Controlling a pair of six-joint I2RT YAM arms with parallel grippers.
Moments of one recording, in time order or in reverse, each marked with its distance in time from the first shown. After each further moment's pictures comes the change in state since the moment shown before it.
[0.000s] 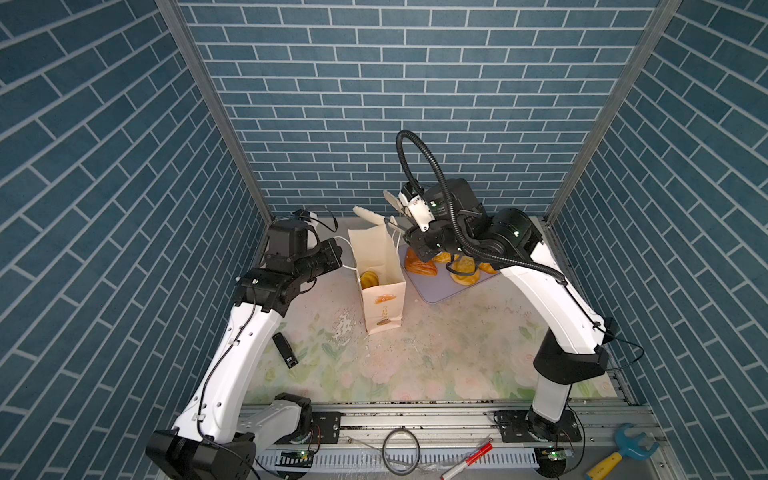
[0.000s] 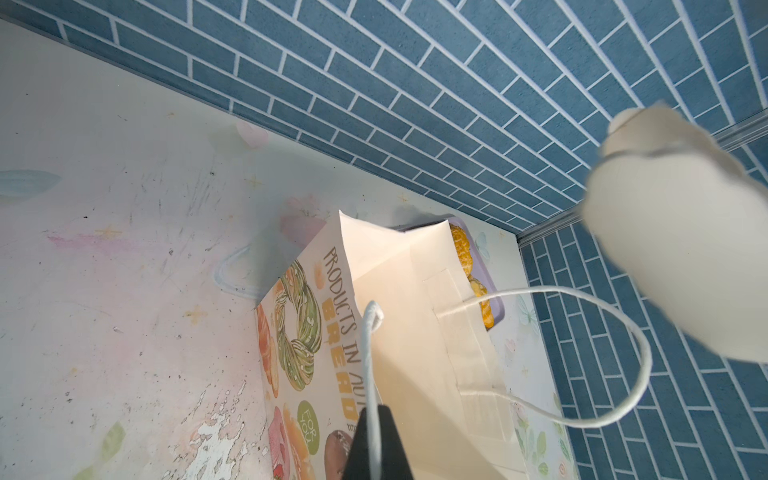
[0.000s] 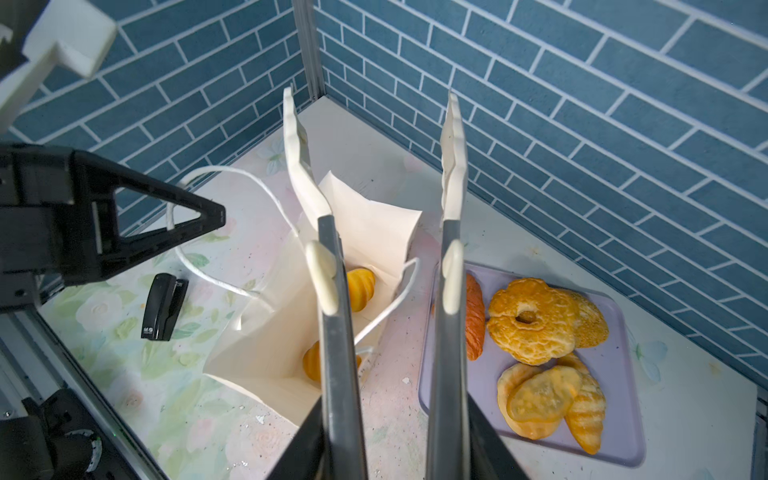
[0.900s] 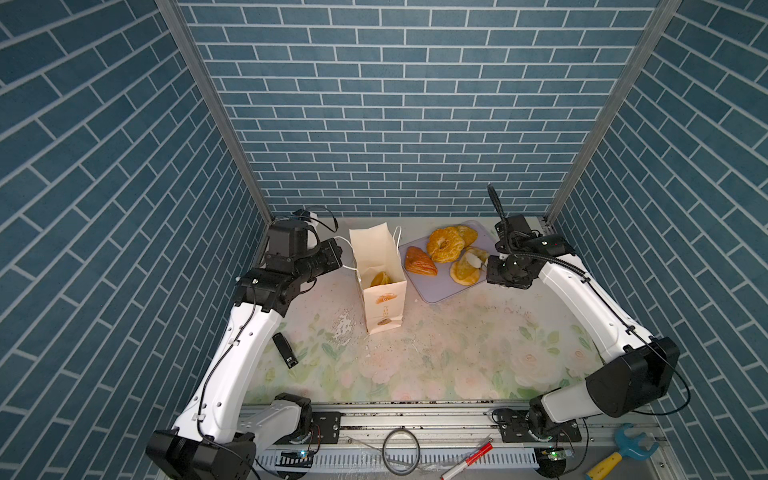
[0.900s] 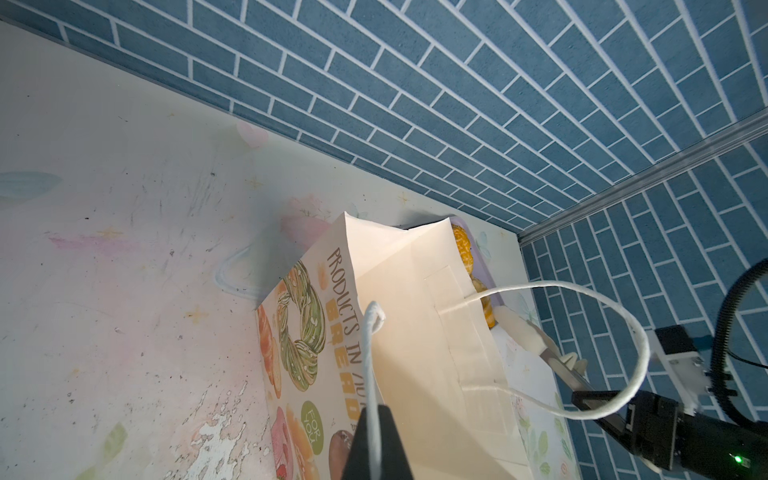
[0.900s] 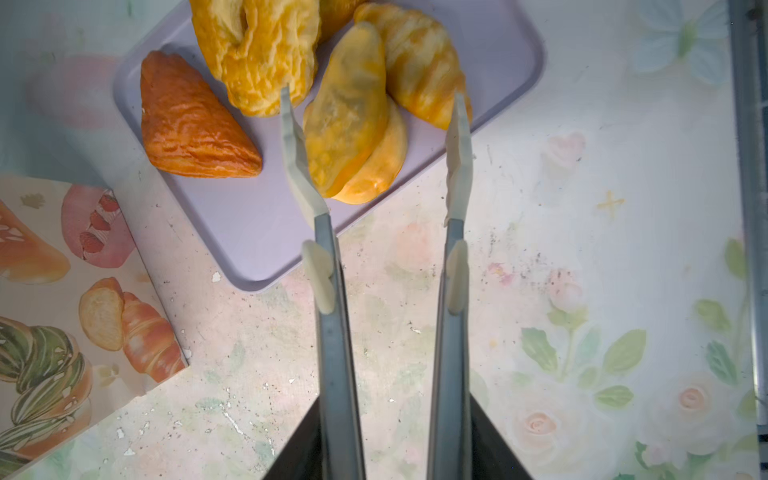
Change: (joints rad) left arm 0.000 0.002 0.000 0.000 -0.002 0.005; right arm -0.577 -0.335 -0.995 0.138 -0.177 0.367
